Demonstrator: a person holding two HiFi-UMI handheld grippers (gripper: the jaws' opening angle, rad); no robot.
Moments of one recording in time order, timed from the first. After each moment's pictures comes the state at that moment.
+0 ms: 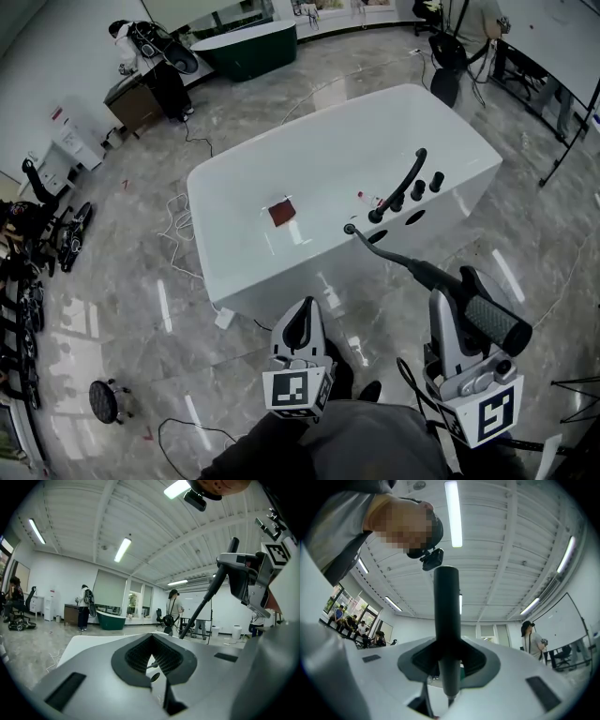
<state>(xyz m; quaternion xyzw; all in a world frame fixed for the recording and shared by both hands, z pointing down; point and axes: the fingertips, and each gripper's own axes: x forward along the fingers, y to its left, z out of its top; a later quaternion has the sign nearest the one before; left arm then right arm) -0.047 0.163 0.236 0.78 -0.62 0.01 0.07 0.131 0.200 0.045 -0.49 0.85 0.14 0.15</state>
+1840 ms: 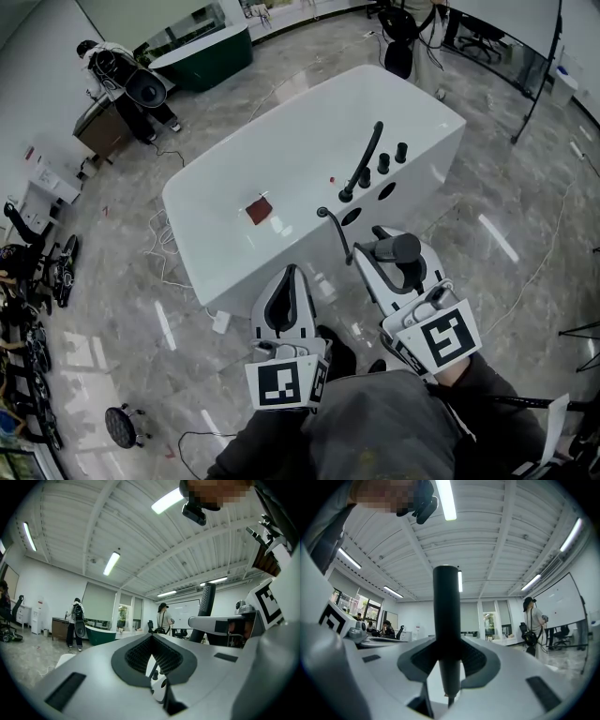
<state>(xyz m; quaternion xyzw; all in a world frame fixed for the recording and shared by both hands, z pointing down) -0.008 0.191 0.150 0.81 -0.58 -0.03 -0.01 0.100 0.185 0.127 -0.48 0.88 0.04 0.04</state>
